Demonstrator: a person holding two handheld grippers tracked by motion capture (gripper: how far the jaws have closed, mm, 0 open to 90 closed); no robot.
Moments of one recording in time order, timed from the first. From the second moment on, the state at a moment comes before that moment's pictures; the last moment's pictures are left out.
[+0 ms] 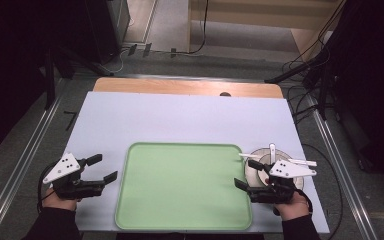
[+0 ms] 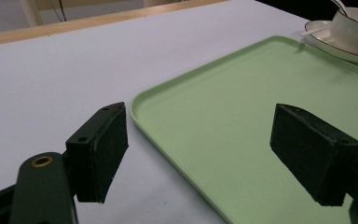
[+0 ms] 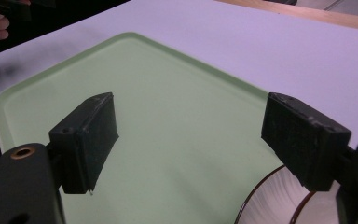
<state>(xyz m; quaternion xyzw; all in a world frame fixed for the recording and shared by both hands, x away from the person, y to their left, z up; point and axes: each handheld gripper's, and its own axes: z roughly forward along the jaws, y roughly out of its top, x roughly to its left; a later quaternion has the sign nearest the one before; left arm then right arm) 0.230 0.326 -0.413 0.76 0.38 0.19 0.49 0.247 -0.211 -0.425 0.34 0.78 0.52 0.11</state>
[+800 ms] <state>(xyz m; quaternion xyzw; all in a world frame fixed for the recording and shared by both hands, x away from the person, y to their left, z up) 0.231 0.326 -0.415 0.76 0.39 0.18 0.48 0.247 -0.211 -0.425 0.34 0.78 0.52 0.10</state>
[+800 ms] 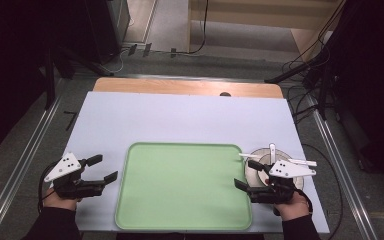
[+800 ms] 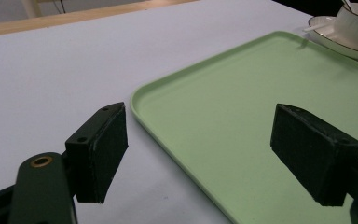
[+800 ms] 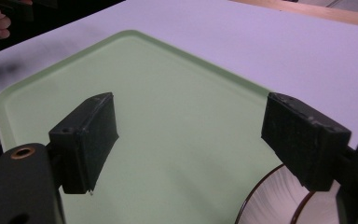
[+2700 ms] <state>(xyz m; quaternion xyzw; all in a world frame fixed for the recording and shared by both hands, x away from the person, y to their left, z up) 0.247 0.329 -0.421 0.77 0.43 0.18 0.45 0.235 -0.276 -0.410 0.41 0.77 0.48 0.07</state>
